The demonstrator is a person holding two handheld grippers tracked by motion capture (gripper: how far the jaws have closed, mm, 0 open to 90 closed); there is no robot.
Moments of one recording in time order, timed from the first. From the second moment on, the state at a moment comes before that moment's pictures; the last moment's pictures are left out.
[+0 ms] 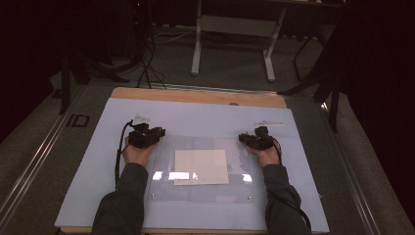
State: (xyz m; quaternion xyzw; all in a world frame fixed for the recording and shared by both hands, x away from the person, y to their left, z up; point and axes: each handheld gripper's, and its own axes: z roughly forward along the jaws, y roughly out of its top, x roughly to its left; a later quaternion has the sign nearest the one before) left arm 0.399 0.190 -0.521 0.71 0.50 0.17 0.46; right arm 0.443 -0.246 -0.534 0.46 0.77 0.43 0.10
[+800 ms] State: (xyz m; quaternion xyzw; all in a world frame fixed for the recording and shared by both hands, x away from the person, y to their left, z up) left arm 0.399 0.186 -0.522 0.72 0.48 0.19 0.45; right arm 0.431 -0.245 -0.525 0.42 0.78 0.44 0.16
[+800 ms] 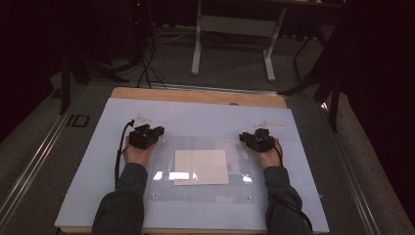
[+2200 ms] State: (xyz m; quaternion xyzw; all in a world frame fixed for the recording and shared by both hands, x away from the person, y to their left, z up) left arm 0.411 0.189 -0.520 0.74 0.47 0.17 0.45; right arm 0.440 -0.253 -0.512 0.44 0.78 0.44 0.11
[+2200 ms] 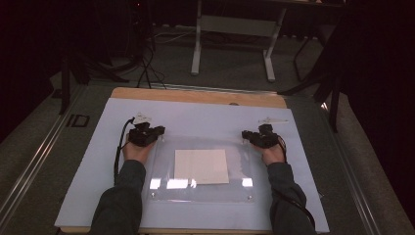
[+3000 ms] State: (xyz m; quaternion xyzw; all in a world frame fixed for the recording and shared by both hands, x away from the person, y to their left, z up) left arm 0.440 0.193 -0.523 0.71 0.52 0.10 0.46; right arm 0.472 -0.255 -0.507 0.51 0.75 0.42 0.03
